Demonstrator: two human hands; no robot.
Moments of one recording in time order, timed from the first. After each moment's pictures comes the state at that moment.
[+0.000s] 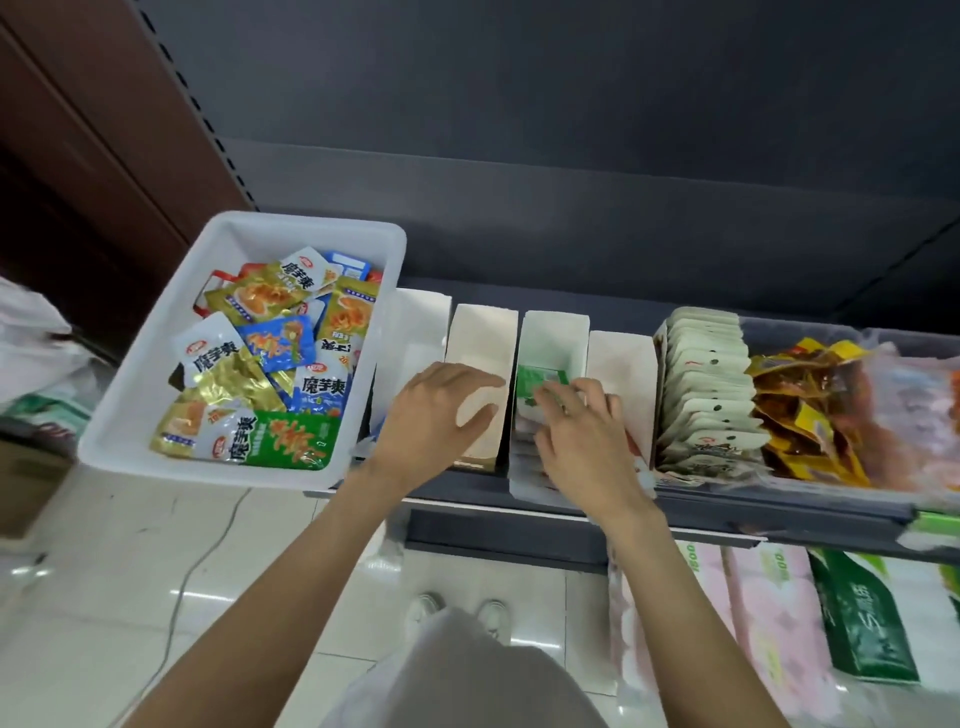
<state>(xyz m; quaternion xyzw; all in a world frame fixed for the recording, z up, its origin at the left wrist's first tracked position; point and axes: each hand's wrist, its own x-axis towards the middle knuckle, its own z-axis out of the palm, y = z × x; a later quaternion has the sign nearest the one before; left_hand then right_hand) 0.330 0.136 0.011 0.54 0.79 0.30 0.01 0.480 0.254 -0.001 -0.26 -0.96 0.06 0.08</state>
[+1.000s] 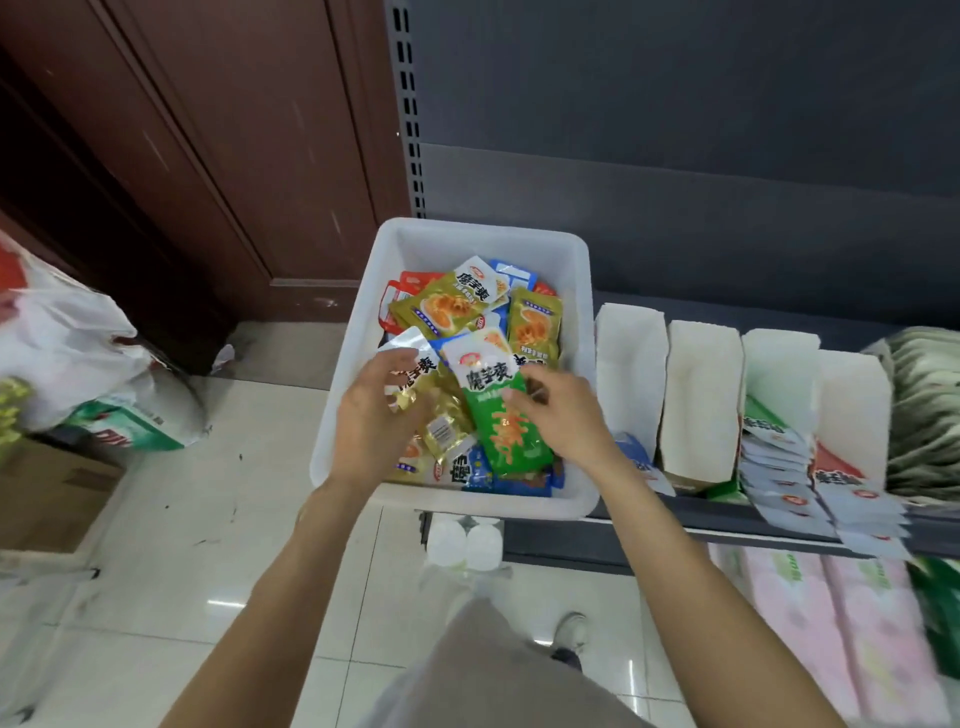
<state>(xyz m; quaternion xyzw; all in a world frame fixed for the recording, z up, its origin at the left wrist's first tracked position) 0.120 -0.046 -0.004 0.27 0.84 0.46 0.13 0.251 0.111 0.003 -0.31 -0.86 0.41 0.07</state>
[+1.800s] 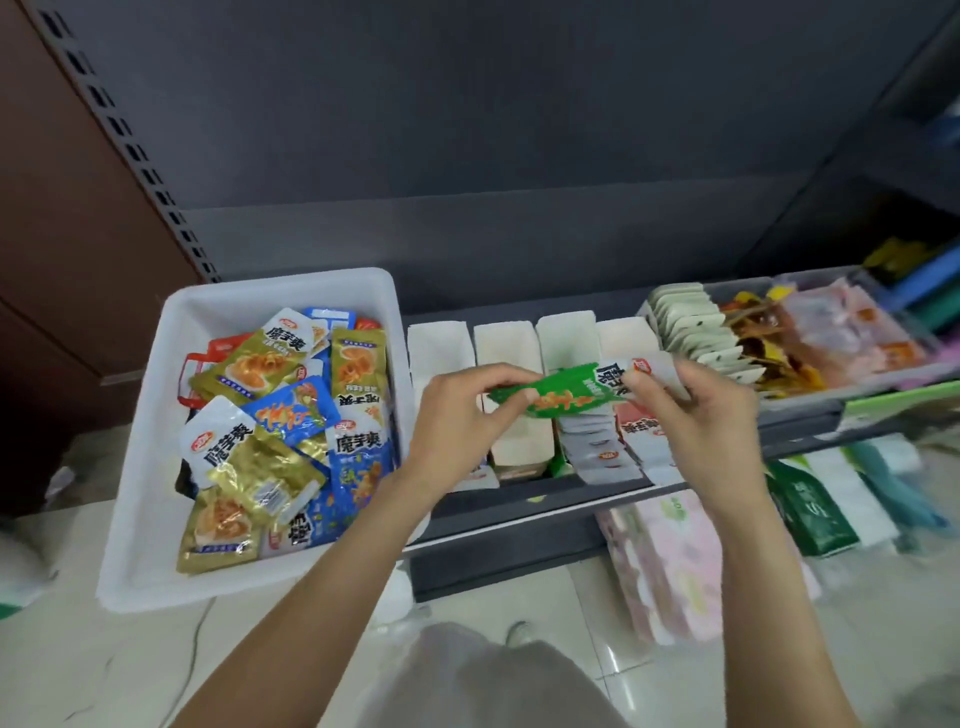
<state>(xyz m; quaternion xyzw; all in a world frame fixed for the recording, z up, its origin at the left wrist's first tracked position) 0.275 0.103 0.054 0.56 0.62 0.51 0.21 0.473 0.176 0.089 -0.39 -0.76 0.34 0.40</state>
